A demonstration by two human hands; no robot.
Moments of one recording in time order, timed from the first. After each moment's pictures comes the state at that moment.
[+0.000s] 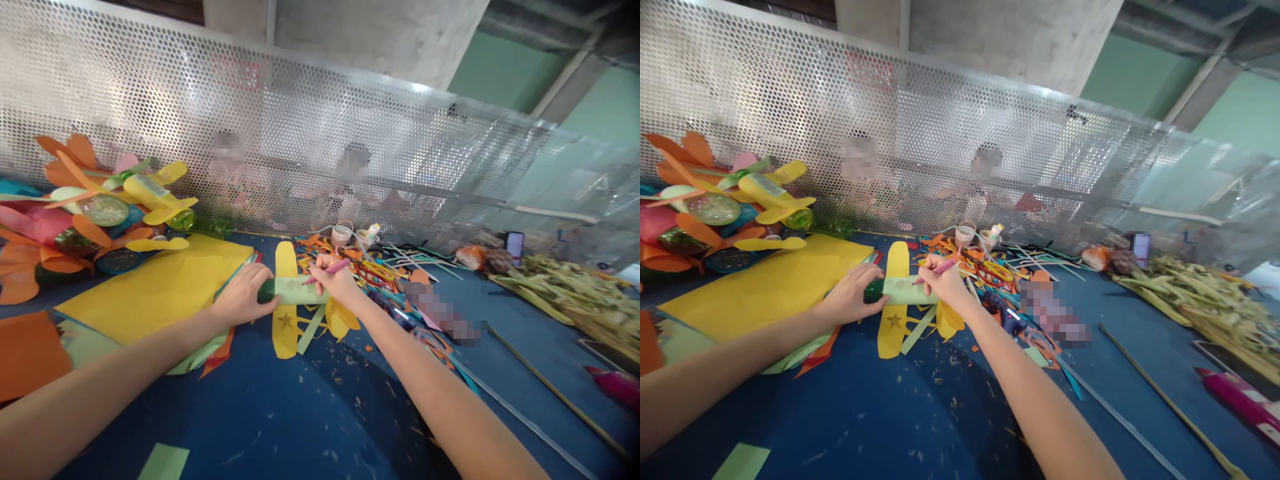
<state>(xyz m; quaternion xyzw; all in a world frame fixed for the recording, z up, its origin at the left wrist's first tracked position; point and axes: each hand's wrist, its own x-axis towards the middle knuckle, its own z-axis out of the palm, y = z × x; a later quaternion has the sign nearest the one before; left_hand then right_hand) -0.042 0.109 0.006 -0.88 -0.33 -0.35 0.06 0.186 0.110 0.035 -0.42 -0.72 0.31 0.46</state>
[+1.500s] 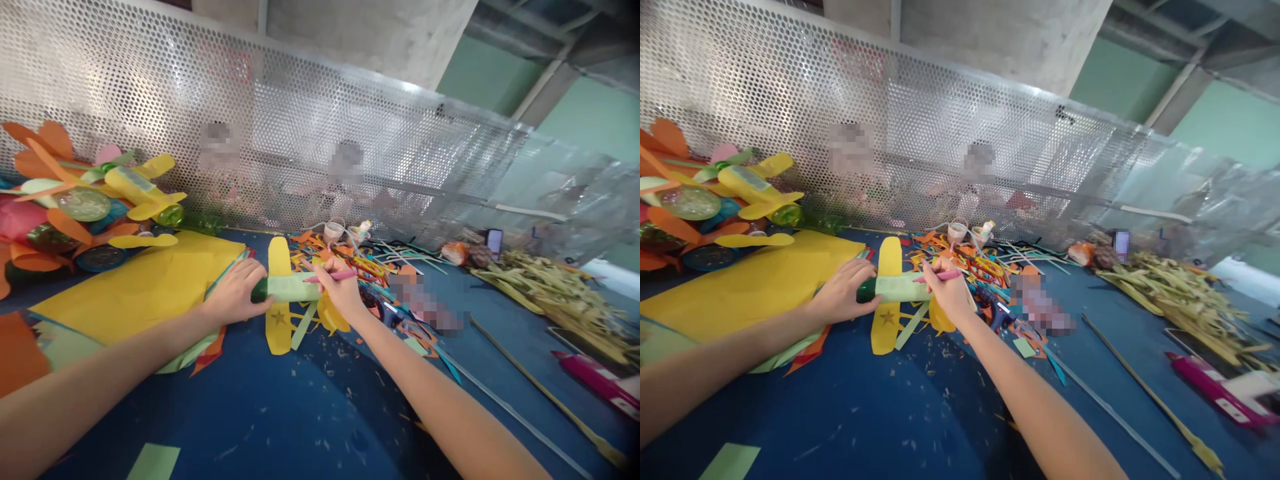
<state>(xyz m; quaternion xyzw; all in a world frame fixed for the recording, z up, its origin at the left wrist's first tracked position) -0.041 0.107 0.008 -0.88 -0.30 -0.35 0.10 0.192 0.080 0.025 -0.46 -0.66 0.20 0.56</state>
